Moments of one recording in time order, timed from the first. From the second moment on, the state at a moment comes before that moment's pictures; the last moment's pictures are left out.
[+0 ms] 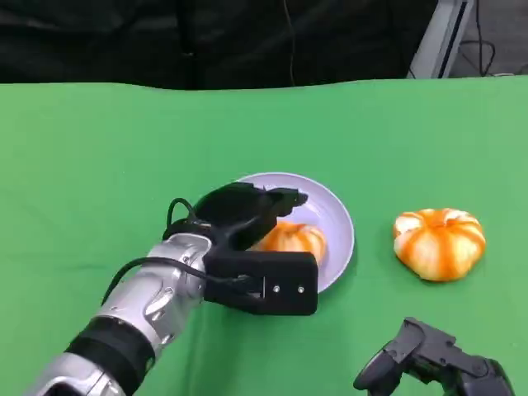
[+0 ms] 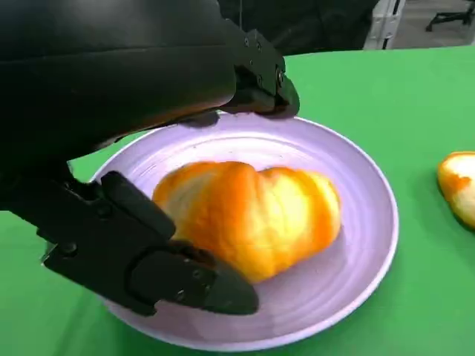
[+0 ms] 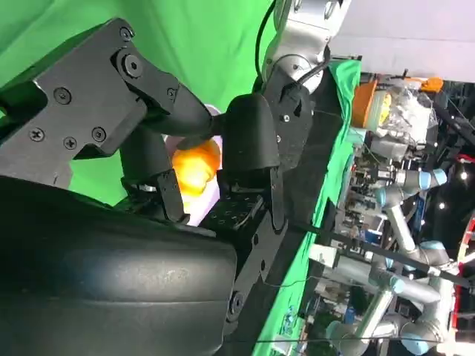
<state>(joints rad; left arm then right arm) -0.65 0.11 -0.54 0.73 0.73 -0.11 -0.02 0.55 0.01 0.28 -0.36 -0.21 -0.43 -0.05</state>
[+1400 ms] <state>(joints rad) 0.13 0.19 0.05 -0.25 -0.09 -0.24 -0.27 0.54 0.00 0.30 -0.35 -0.23 -0.44 -0.06</state>
